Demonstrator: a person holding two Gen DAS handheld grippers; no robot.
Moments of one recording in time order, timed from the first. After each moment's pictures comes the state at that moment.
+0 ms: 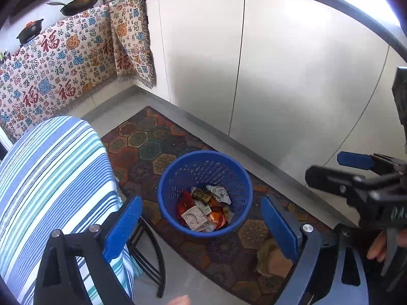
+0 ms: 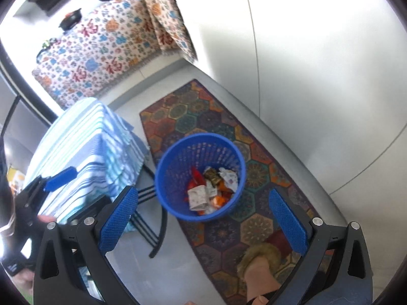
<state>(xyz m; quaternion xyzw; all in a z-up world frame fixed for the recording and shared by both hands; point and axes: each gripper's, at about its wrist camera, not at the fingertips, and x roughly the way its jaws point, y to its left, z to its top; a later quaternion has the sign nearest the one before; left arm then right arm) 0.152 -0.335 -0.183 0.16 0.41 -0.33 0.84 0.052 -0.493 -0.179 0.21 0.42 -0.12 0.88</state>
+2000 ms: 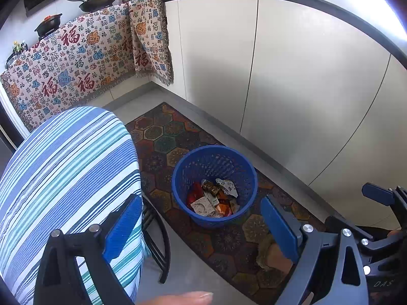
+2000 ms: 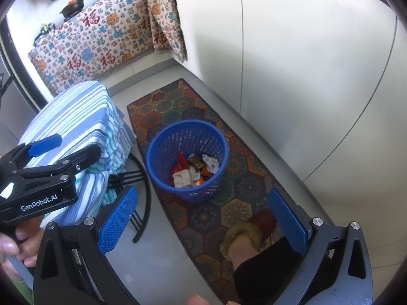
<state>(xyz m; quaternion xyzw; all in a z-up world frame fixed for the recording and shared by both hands) 0.125 -0.308 -0.158 0.15 0.41 -0.29 0.85 -0.004 -0.439 -0.166 0.16 0.43 -0.17 0.87</state>
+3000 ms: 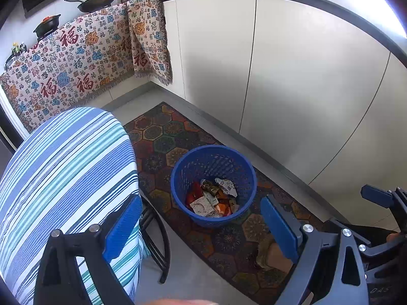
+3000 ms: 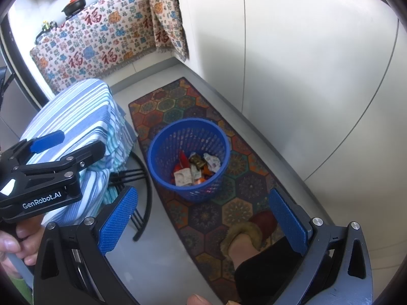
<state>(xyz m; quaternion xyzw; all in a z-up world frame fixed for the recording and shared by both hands) 0.124 -0.312 -0.158 0.15 0.42 -0.29 0.85 -0.005 -0.437 -0.165 0.16 0.43 -0.16 0.87</state>
